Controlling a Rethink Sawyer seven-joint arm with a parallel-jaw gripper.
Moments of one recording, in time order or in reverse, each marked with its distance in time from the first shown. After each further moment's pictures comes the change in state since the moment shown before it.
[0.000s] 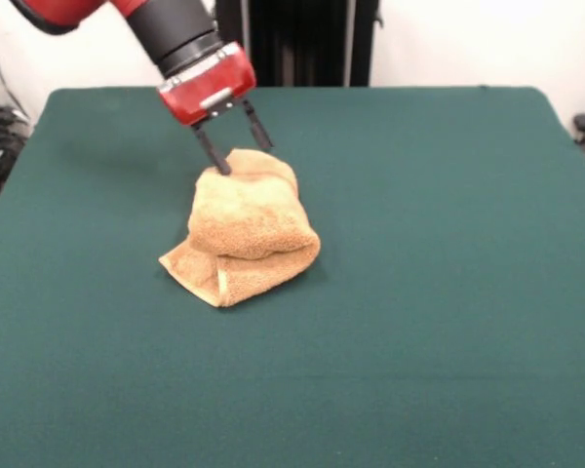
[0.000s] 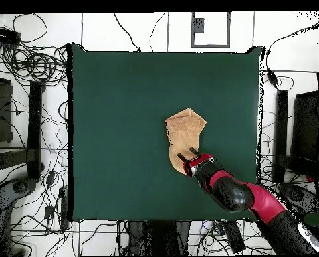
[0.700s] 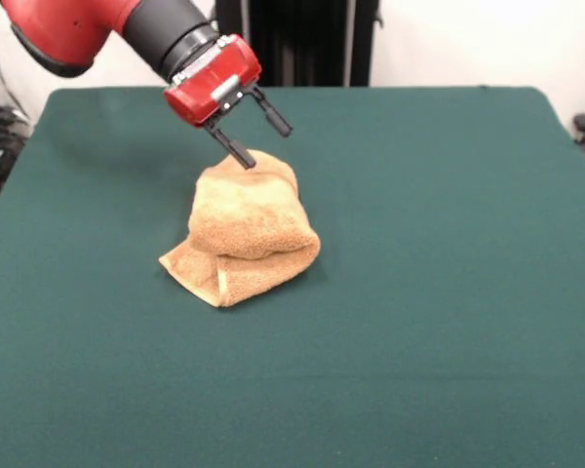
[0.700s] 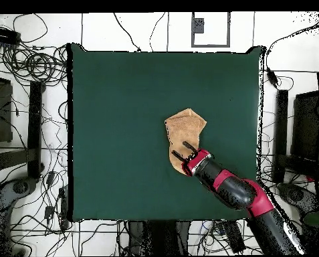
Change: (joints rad) arm -0.245 0.364 0.250 -0.058 -0.164 0.222 -0.254
